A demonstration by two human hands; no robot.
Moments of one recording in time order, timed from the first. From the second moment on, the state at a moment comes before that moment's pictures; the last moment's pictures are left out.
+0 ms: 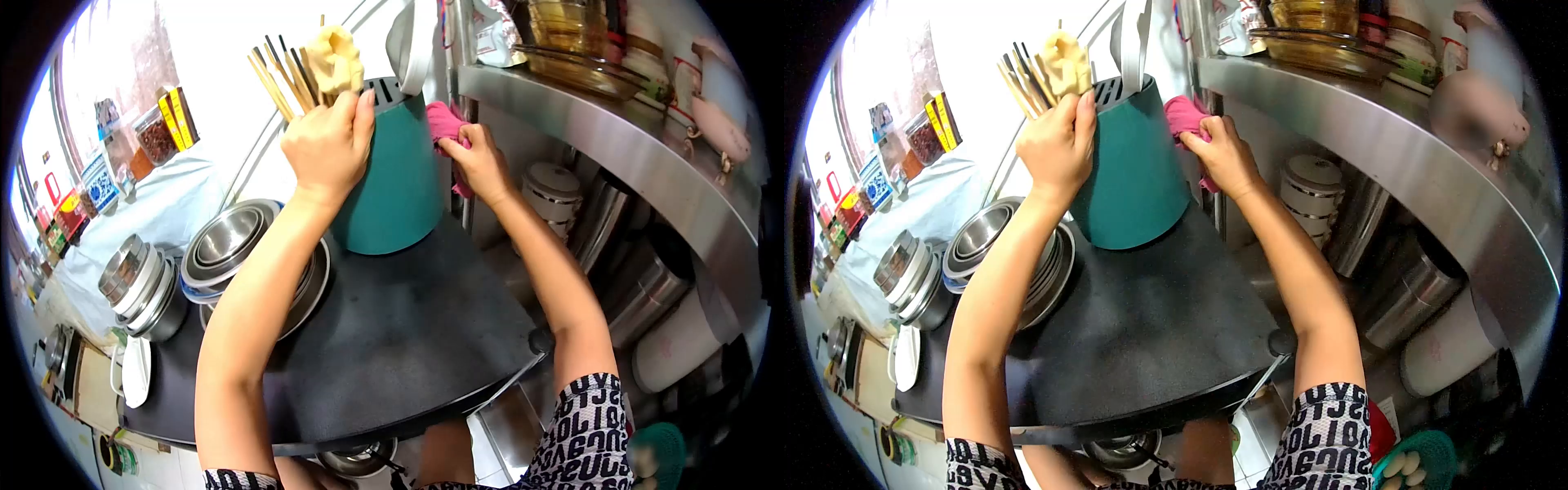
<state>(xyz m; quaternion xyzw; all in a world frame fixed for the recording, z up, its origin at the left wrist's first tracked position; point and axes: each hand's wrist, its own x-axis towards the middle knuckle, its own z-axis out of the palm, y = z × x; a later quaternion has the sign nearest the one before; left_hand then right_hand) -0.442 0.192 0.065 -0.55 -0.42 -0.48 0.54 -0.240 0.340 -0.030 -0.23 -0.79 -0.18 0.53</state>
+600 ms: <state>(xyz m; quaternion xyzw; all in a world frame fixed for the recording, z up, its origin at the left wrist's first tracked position) -0.435 0.188 0.033 -0.61 -0.45 -0.42 0.50 -0.233 0.294 -0.069 -0.34 -0.89 0.07 0.30</state>
